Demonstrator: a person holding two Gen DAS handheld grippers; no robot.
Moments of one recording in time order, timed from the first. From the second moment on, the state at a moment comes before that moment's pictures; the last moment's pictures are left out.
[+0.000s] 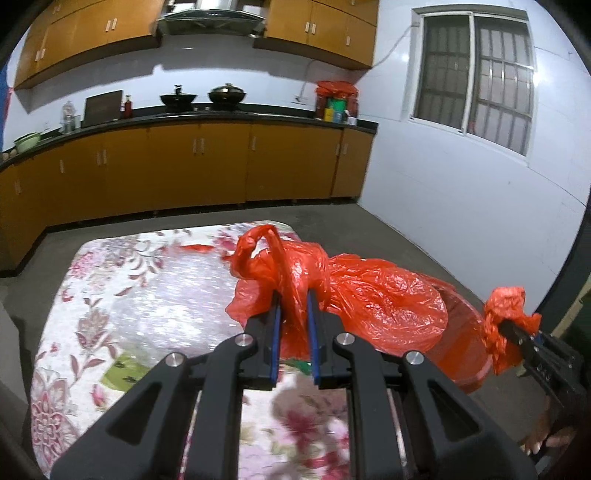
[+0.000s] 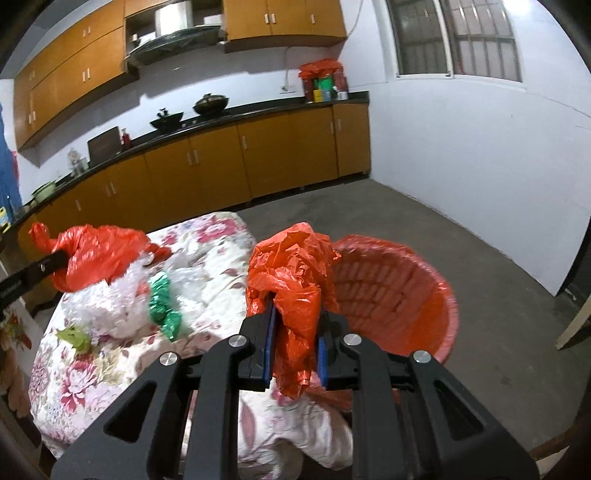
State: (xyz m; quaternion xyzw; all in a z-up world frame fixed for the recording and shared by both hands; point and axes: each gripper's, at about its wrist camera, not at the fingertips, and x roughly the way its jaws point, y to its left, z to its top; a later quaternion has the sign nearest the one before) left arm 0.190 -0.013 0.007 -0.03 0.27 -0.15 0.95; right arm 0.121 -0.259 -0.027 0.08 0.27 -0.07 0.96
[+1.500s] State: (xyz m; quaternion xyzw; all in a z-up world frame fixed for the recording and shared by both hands) left arm 0.217 -0.140 -0.062 0.02 0.31 -0.20 0.93; right arm 0.153 -0.345 -0.046 0.13 0.28 -0.13 0.94
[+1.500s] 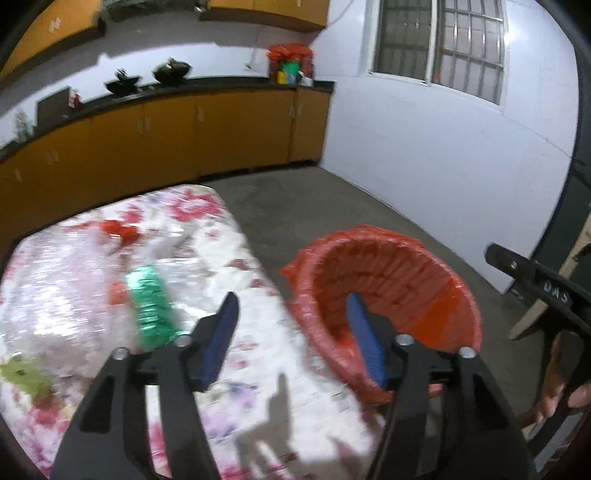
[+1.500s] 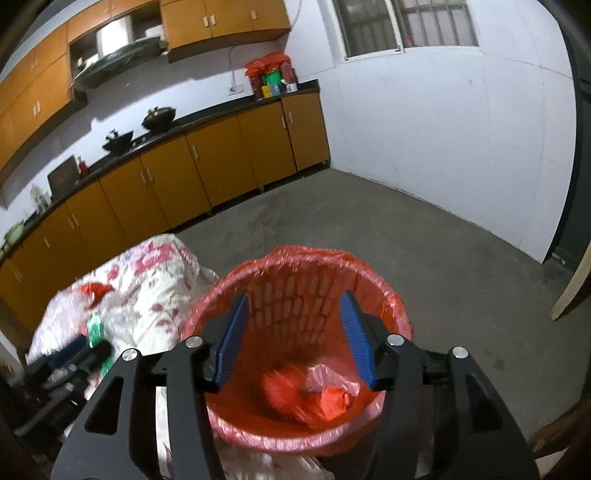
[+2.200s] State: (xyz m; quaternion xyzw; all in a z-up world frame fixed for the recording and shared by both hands) left arm 0.191 0.054 -0.053 -0.02 0.29 0.00 0.96; right arm 0.181 -0.219 -0.046 0.06 0.29 -0.01 0.96
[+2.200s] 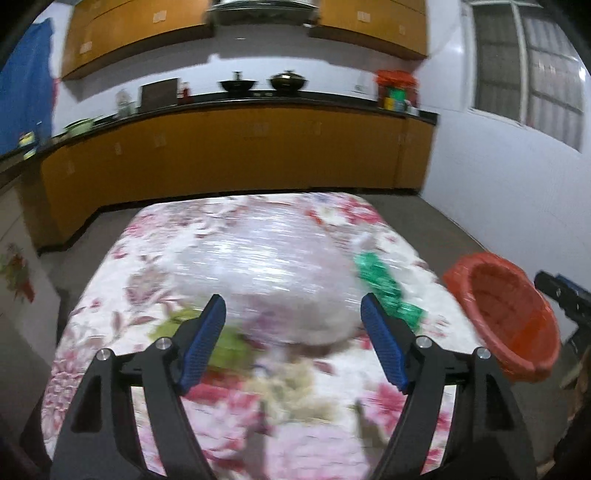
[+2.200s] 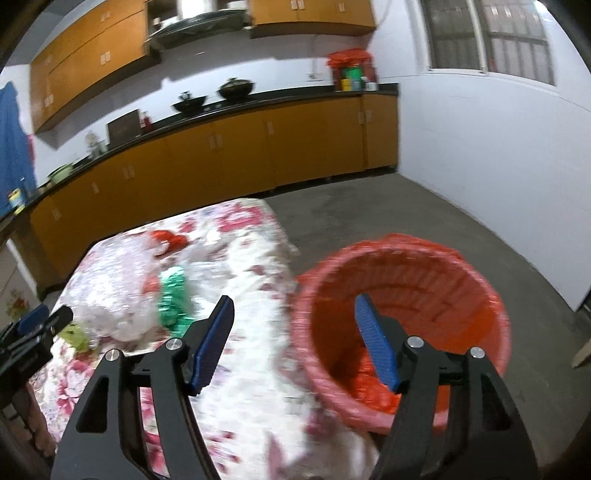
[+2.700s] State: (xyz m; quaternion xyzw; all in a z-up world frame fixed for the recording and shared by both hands) left arm 0.206 0.144 -0.044 -0.09 0.28 0.06 0.95; right arm 0.267 -0.107 -0.088 0.04 0.35 0.09 0.93
